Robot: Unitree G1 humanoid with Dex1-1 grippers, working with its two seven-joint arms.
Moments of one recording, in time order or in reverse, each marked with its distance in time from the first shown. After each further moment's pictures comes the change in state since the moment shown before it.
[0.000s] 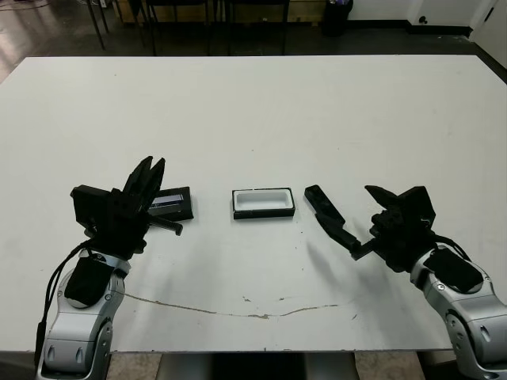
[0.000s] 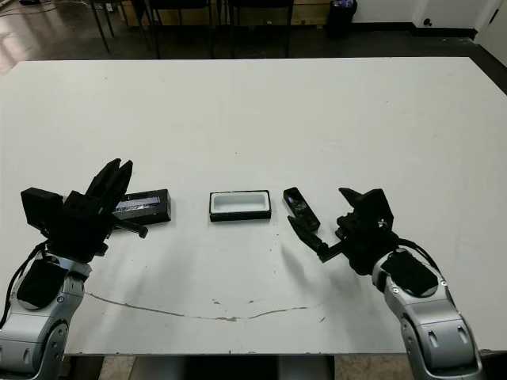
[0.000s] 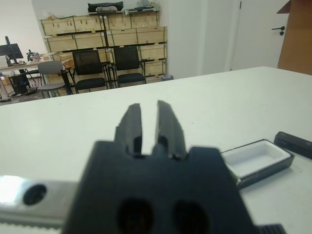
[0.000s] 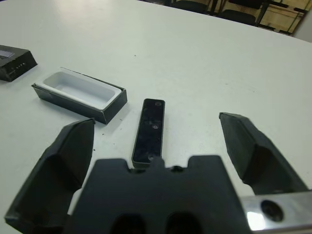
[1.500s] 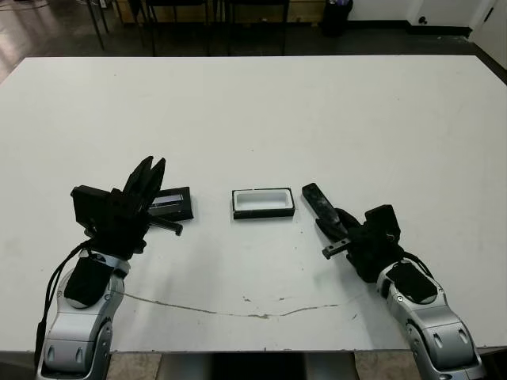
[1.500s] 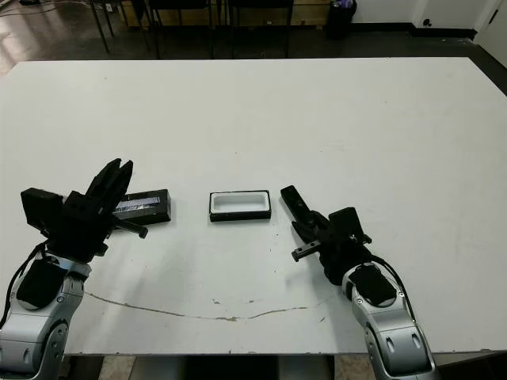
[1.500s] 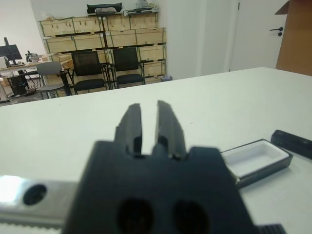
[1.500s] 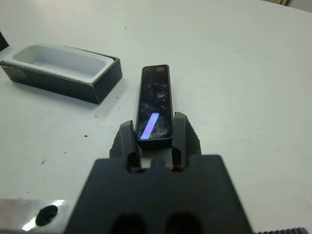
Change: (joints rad) left arm 0.000 0.000 0.002 0.005 -0.005 -0.009 -0.009; right arm 0.030 0.114 0.059 0.135 -0.092 -0.108 -0.092
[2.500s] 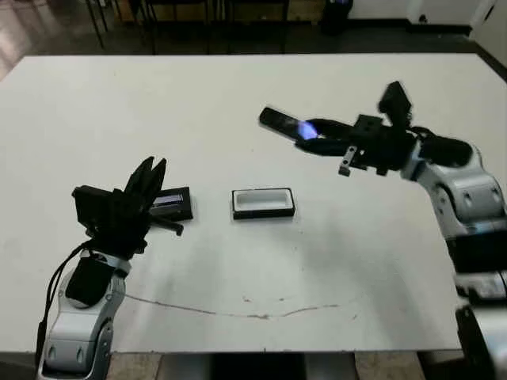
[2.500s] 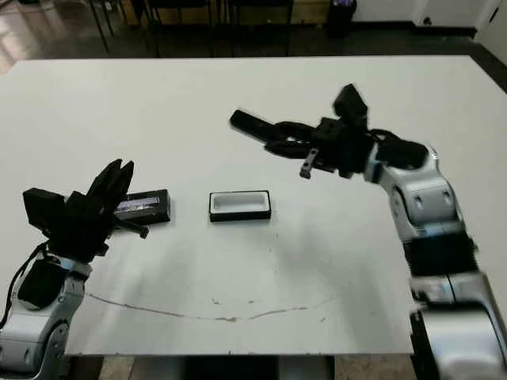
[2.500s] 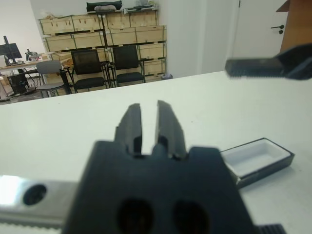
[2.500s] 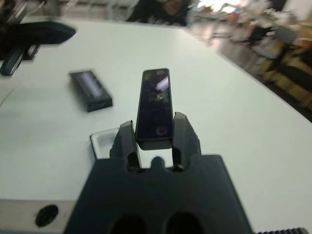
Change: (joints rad) left arm -0.001 0.000 -0.006 -0.003 0.007 0.008 0.007; right arm -0.837 -0.214 0.116 0.646 0.101 -0.220 0.847
